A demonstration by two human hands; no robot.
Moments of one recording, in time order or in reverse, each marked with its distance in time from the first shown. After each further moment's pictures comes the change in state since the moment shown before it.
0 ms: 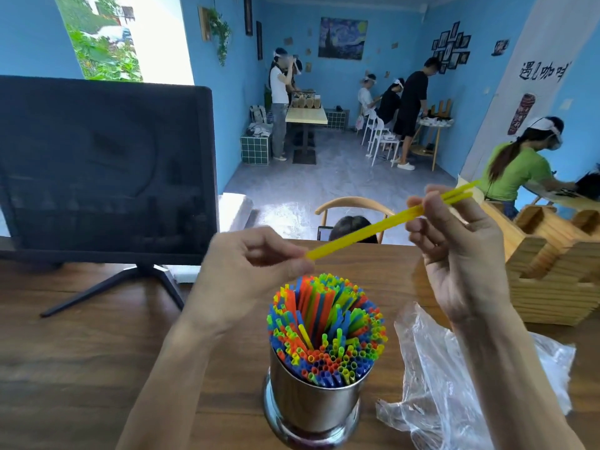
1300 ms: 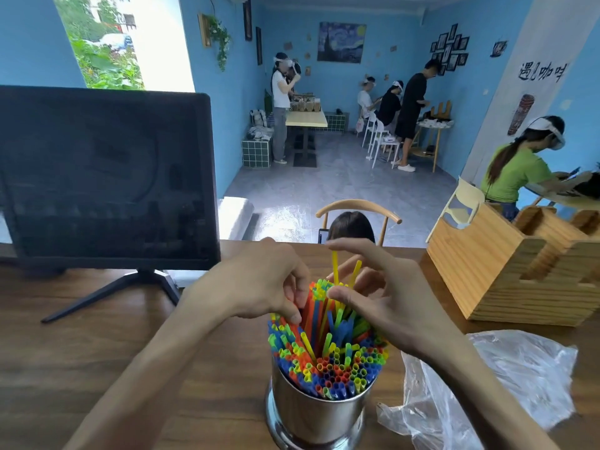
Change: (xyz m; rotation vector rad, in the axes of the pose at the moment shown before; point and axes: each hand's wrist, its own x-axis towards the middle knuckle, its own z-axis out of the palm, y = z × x) left_hand 0.033 0.010 0.002 0.985 -0.645 -0.112; right_hand -0.028 0.031 -0.002 -1.044 -0.542 -0.135
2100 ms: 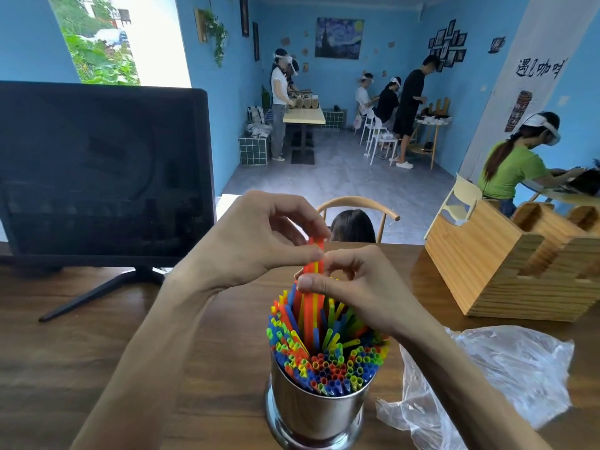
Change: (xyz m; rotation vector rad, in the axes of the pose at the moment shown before) left_hand -0.009 0.012 -0.023 -0.624 0.366 0.222; right_hand 0.020 -0.007 0.017 0.271 -0.112 0.035
